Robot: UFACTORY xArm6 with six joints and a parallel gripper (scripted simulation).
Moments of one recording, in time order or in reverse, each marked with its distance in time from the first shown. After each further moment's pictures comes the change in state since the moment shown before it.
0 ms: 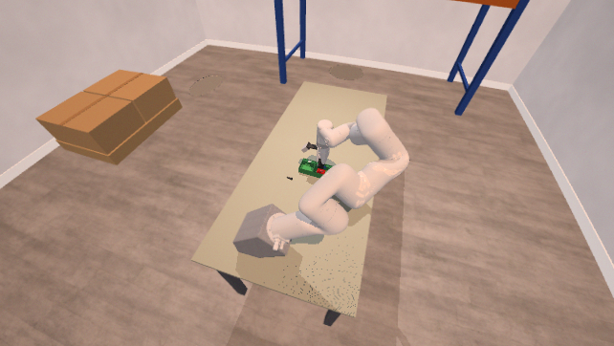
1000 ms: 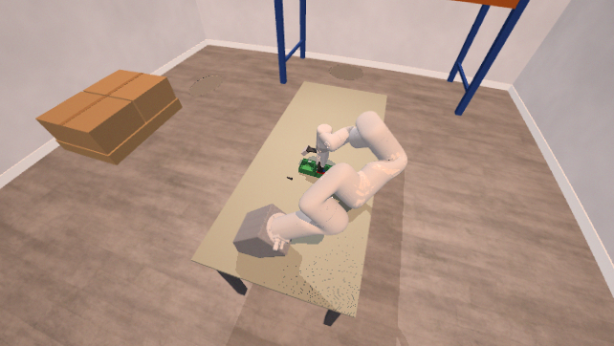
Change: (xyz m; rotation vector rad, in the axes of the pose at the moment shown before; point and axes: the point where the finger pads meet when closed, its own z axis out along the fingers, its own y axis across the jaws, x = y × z) arm 0.000 -0.001 0.025 0.000 0.000 0.000
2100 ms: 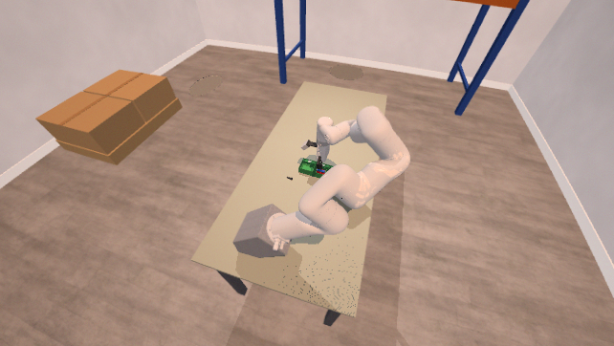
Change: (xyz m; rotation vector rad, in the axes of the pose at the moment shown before) arm 0.000 0.000 -0.042 0.000 0.000 0.000
